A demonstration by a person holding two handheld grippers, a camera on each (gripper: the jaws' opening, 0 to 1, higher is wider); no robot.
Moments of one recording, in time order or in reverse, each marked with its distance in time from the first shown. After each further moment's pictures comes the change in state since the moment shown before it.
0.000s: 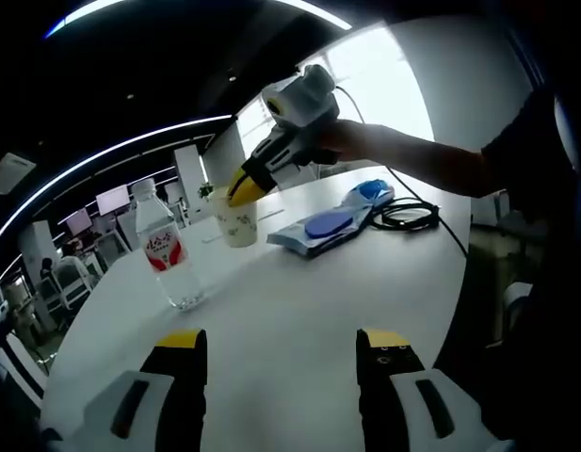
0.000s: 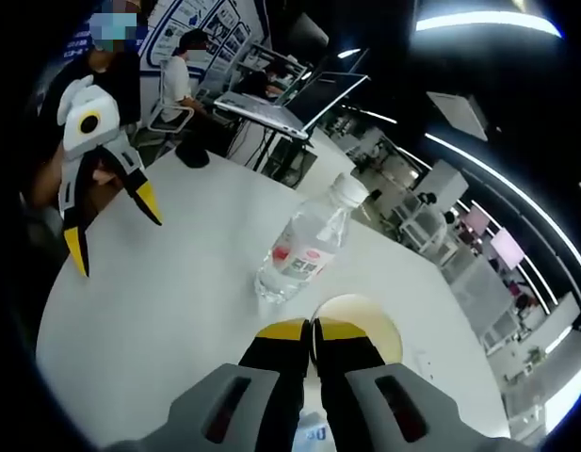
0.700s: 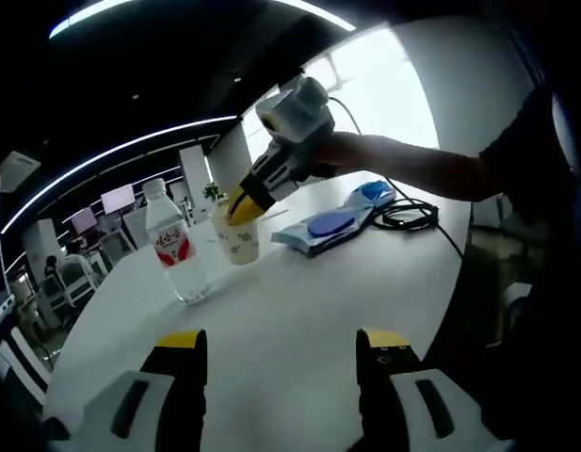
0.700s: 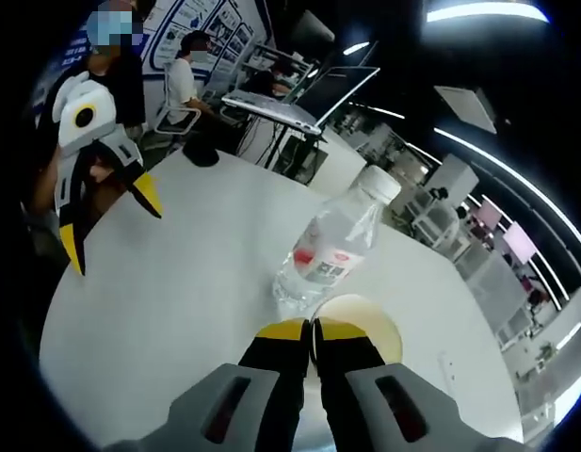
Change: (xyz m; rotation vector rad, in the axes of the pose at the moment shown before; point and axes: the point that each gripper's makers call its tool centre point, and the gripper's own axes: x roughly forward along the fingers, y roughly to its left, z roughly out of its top) left arm -0.013 0.002 -0.004 -0.009 -0.001 0.021; right arm 0.023 0.015 -0.007 0.034 0.020 0.054
